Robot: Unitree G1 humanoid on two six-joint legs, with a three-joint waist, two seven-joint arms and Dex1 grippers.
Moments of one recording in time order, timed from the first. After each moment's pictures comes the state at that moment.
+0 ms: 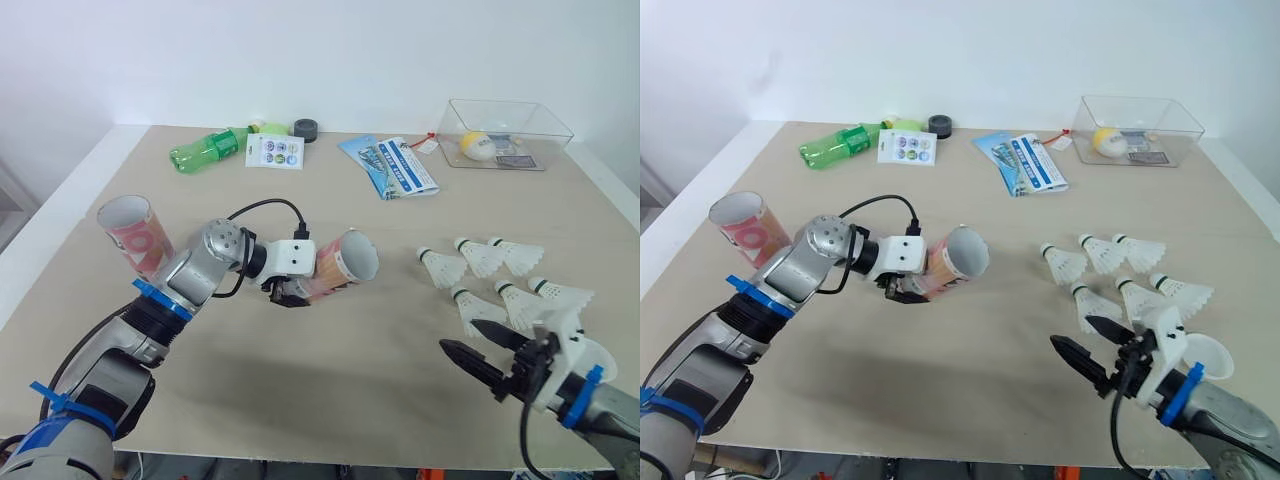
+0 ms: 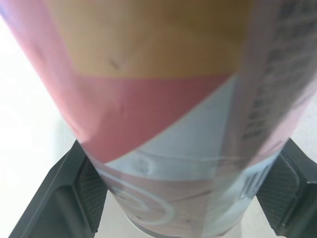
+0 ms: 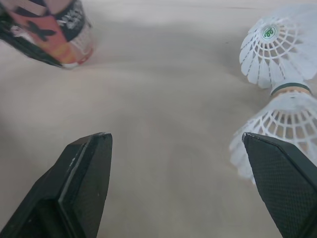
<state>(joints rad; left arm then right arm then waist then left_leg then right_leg) -0.84 0.51 -0.49 0.22 0.09 0.23 -1.22 0.31 -0.63 -0.42 -0.47 0.68 0.58 0.71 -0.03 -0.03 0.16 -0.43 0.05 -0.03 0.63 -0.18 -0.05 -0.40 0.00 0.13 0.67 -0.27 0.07</state>
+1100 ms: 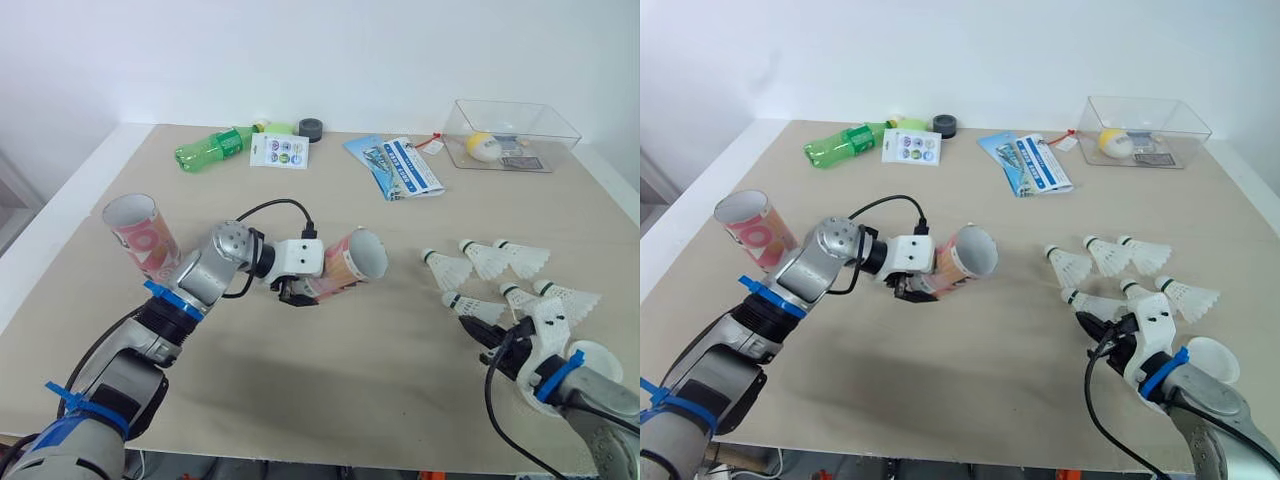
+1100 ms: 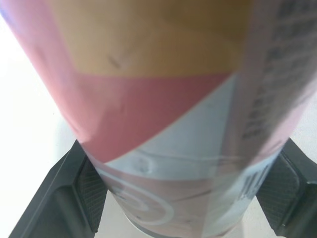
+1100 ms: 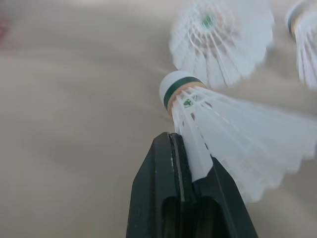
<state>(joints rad) -0.85 0.44 -0.47 0.28 0.12 0.20 -1.23 0.24 -0.68 -0.40 -0.44 0.51 0.51 0.66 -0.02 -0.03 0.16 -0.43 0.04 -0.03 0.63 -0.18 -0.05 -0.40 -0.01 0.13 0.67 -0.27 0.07</state>
